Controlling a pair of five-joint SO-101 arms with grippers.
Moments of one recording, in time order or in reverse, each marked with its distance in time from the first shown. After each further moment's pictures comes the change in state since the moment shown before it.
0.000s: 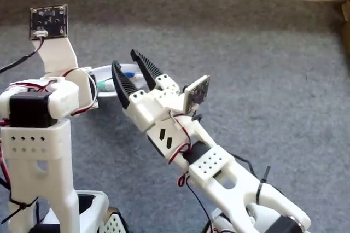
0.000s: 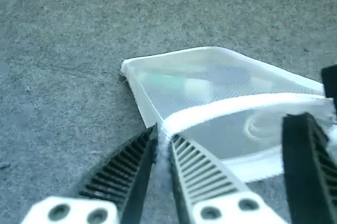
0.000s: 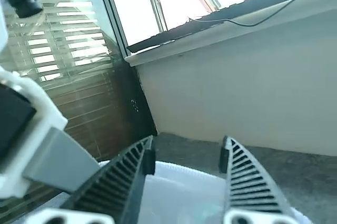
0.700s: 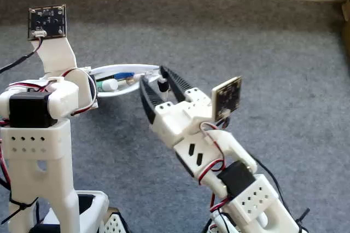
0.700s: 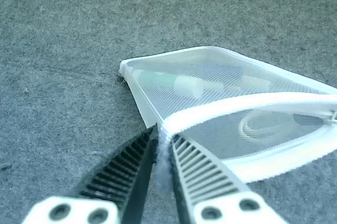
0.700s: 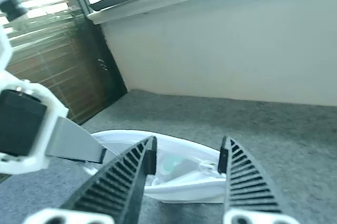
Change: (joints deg) left arm 0.0 0.0 0.0 0.0 0.0; right arm 4.3 -34.0 -4.1 53.5 0.0
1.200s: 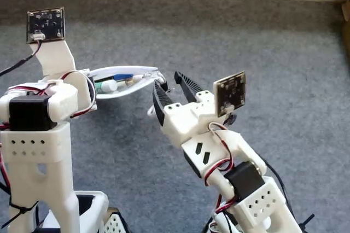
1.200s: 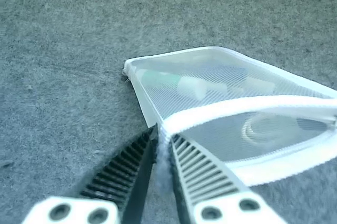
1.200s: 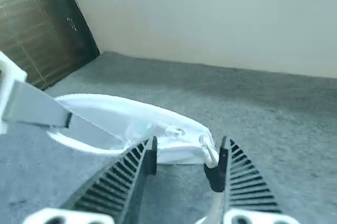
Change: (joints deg) left arm 0.0 -0.9 3.0 -1.4 0.0; right arm 2.7 -1.3 -2.8 13.5 4.3
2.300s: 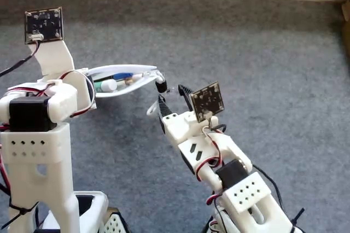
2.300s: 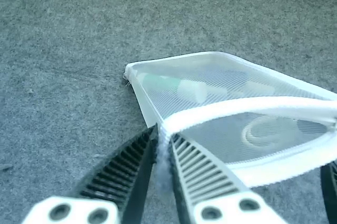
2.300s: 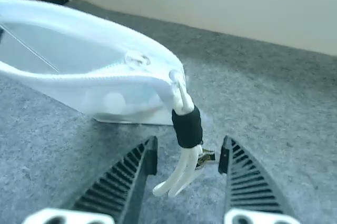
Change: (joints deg) left arm -0.1 -0.1 0.7 -1.5 0.0; right arm 2.4 2.9 15.7 -11.8 9.1
